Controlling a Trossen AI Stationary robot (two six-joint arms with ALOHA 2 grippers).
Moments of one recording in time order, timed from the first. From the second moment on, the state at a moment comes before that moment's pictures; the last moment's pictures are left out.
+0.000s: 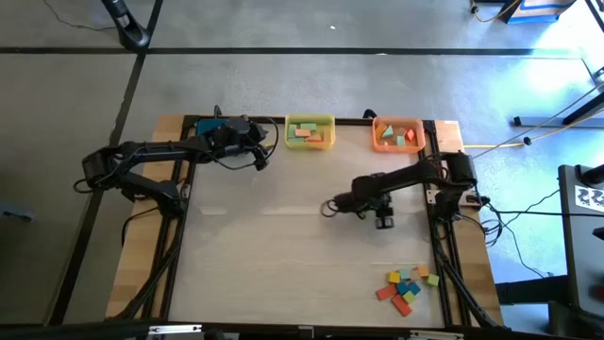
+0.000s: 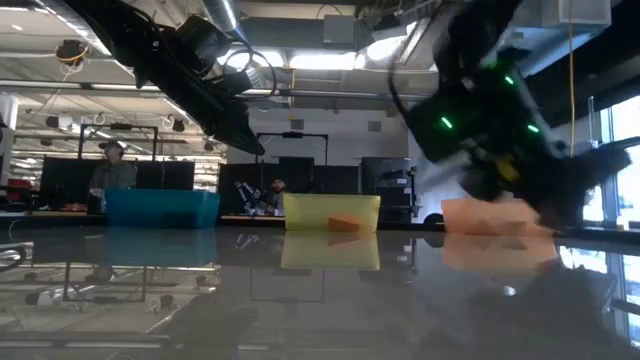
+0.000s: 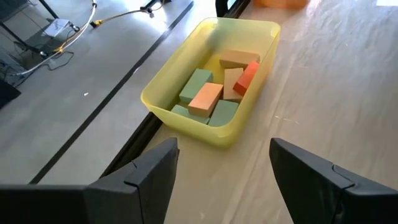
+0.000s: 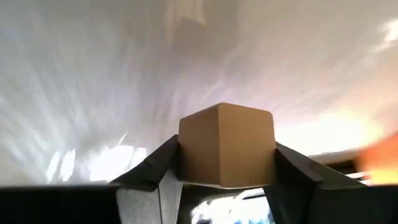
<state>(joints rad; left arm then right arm) 0.53 1.29 0.67 0.07 -0.13 0.21 0.02 1.86 1.07 -1.29 0.17 0.02</state>
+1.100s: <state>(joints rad) 0.23 1.29 0.67 0.25 0.02 0.58 -0.17 1.63 1.20 -0.34 -0.01 -0.22</state>
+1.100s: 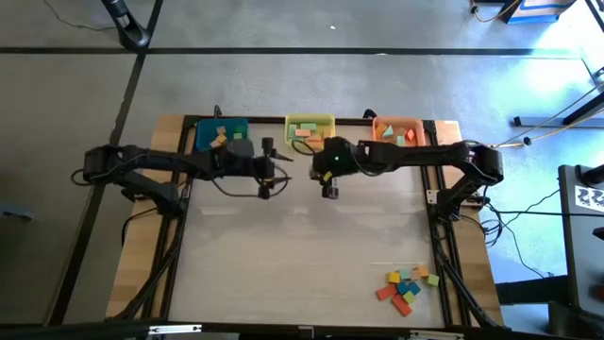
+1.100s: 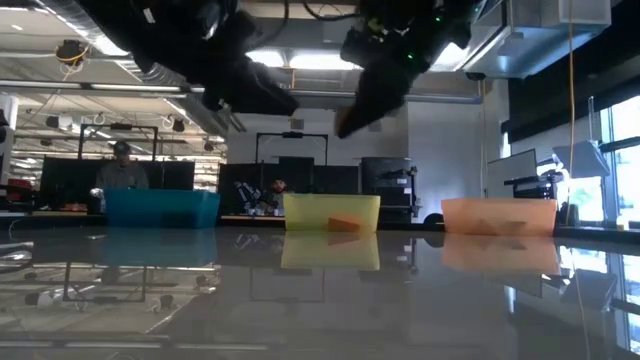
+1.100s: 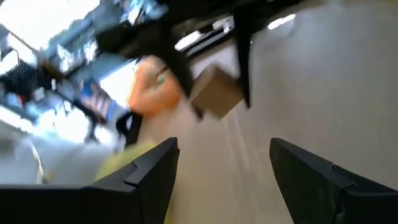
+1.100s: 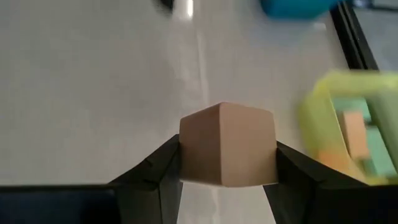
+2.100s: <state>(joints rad) 0.17 1.39 0.67 0.49 0.09 1.00 -0.17 1.65 1.20 -0.09 -0.25 -0.20</state>
